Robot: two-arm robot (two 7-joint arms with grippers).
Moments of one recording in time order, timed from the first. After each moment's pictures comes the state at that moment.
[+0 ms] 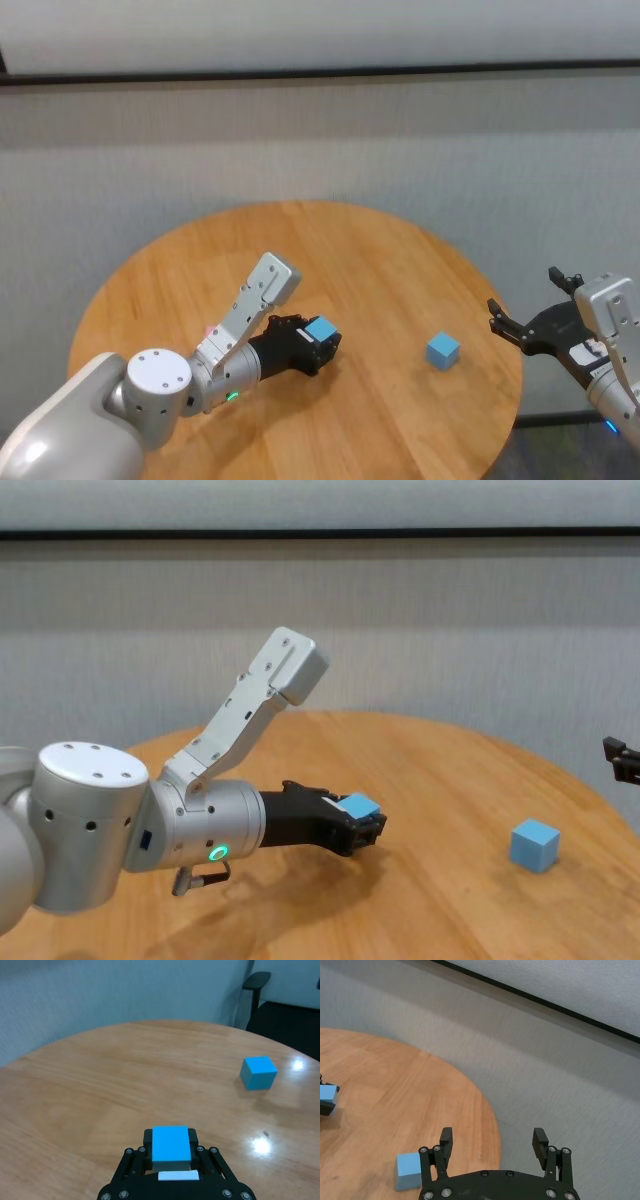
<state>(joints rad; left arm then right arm) -0.62 0.10 0.53 -0.75 -0.11 -0.08 -0.49 0.20 0.60 -0.45 -1.41 0.25 -0.12 -0.03</state>
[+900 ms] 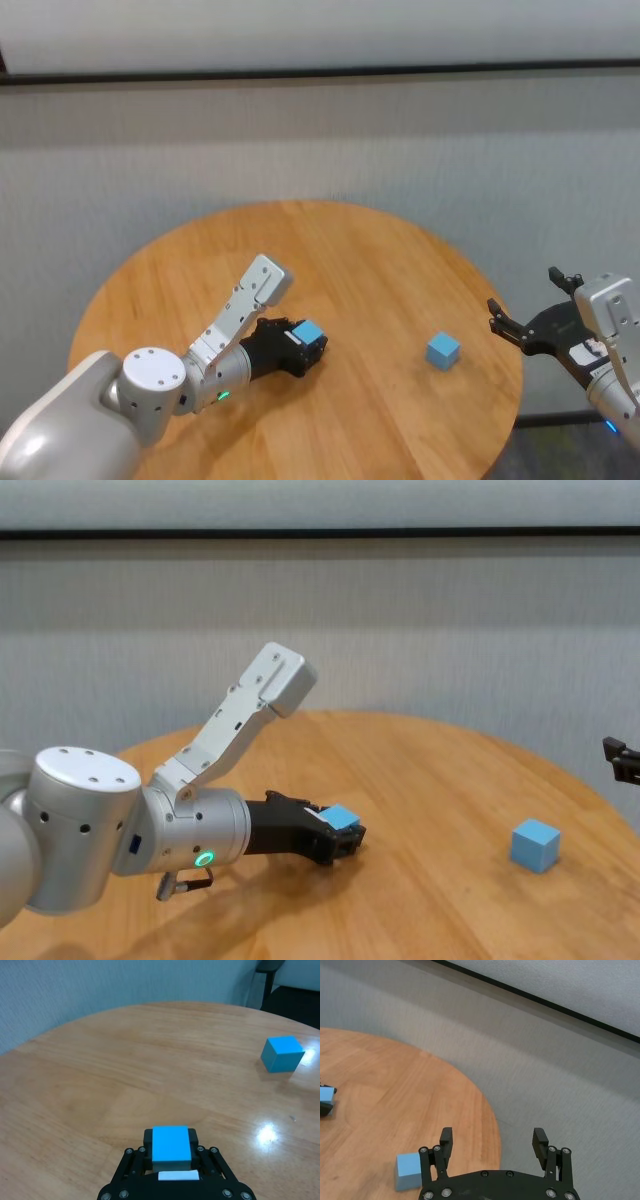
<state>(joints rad) -0.66 0.08 0.50 -0.65 -0.07 -0.10 -0.49 0.20 0.60 -0.45 -1.41 0.25 -0.12 -0.03</state>
